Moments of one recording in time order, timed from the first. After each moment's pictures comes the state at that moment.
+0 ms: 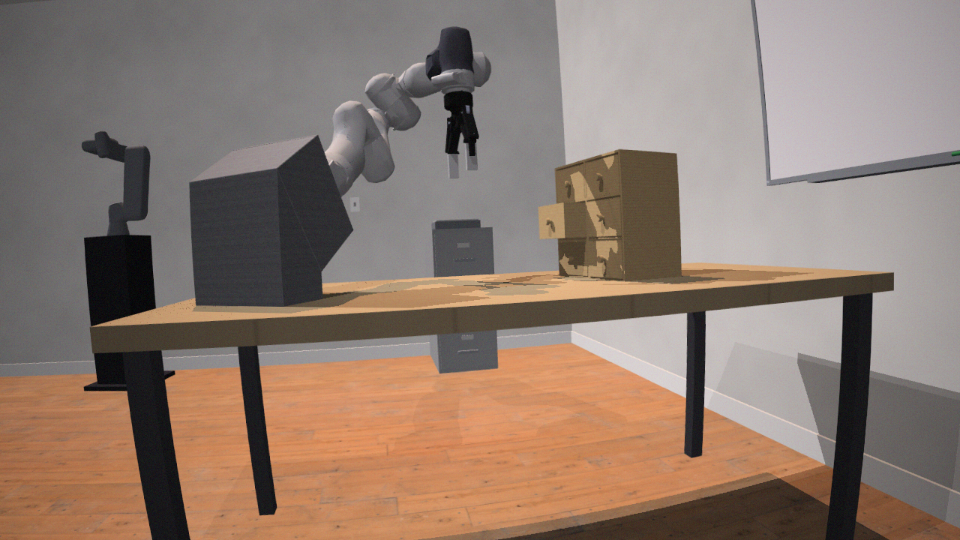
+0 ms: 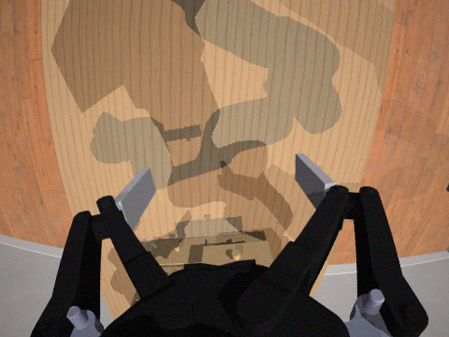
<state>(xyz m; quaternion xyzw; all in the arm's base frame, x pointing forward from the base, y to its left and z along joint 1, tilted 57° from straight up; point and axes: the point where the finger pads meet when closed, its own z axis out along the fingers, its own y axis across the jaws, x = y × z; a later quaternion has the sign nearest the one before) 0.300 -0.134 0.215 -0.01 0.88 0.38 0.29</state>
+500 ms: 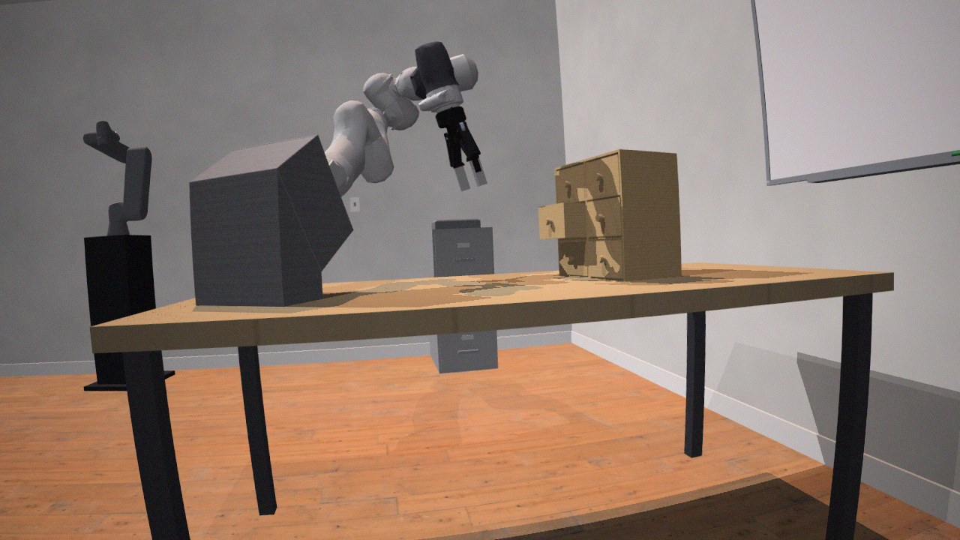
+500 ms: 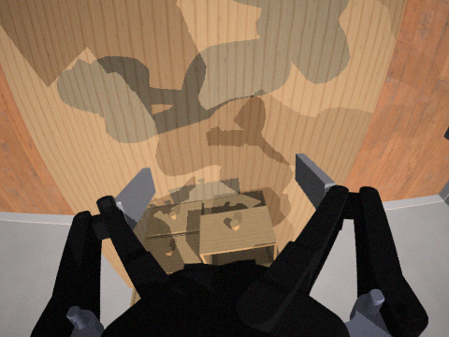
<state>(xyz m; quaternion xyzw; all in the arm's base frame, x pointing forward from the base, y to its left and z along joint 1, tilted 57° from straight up) 0.340 -0.111 0.213 0.06 0.82 0.40 0.40</state>
